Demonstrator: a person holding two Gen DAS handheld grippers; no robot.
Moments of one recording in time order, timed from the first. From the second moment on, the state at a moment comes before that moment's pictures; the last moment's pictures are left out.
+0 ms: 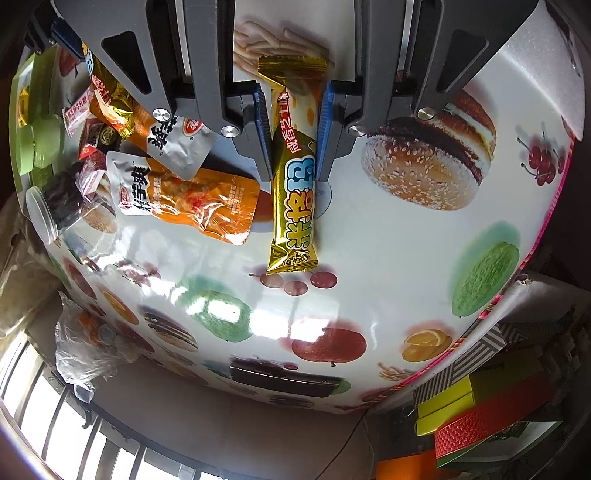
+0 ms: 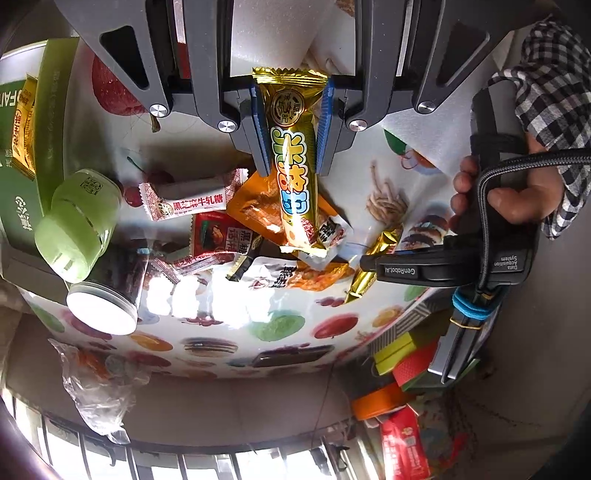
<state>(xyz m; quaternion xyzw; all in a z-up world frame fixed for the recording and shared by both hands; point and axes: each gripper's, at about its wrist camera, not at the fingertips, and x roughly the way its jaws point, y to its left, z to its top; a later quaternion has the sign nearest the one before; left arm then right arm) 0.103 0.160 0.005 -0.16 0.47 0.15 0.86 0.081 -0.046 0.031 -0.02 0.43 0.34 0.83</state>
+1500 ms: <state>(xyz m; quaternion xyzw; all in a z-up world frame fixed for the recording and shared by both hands) 0.046 0.050 0.076 -0.11 0.40 0.00 0.91 0.038 -0.132 0.089 0.02 0.34 0.24 0.91</state>
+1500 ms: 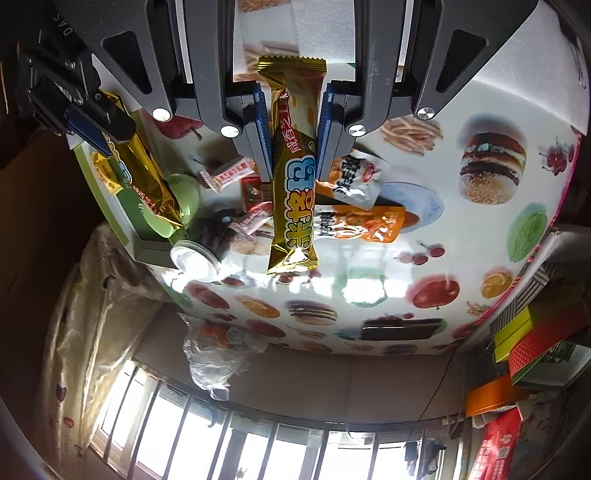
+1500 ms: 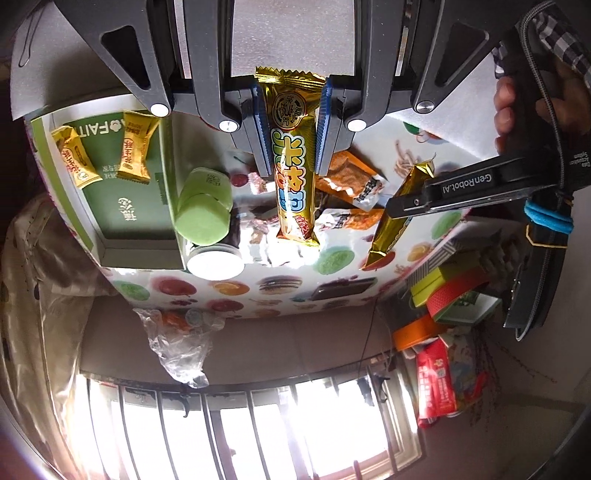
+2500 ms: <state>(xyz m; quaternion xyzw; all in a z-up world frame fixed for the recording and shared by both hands) 0.091 -0.088 0.094 -0.07 0.41 -0.14 0.90 0.067 -0.260 0.092 0.06 0.33 0.09 0.94</state>
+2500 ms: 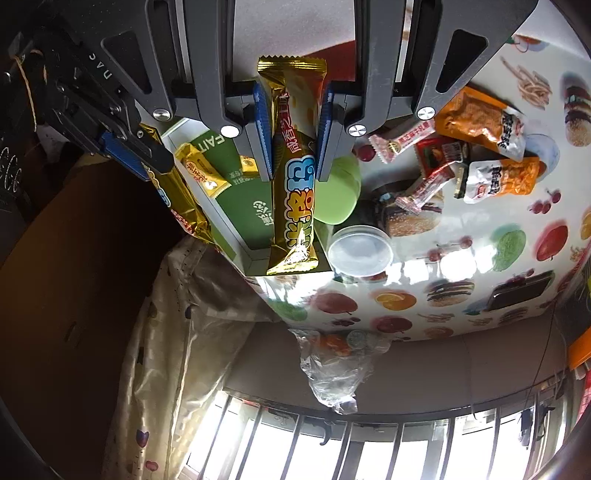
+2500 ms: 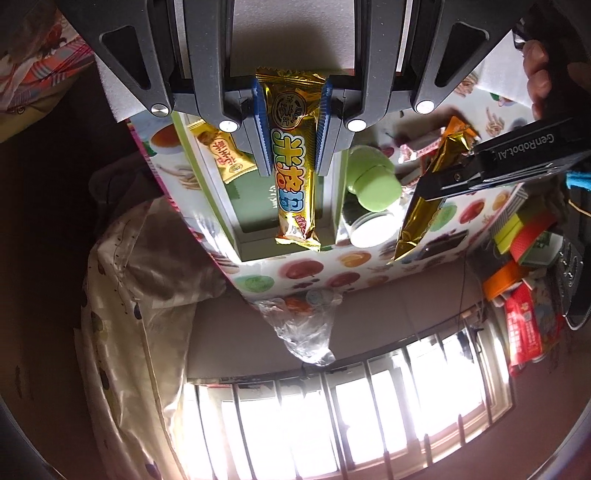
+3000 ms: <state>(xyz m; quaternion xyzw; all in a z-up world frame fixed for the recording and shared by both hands) 0.114 -0.136 0.069 -0.06 0.44 -0.16 0.88 0.097 -0.287 0.067 0.06 0.36 0.07 0.93</state>
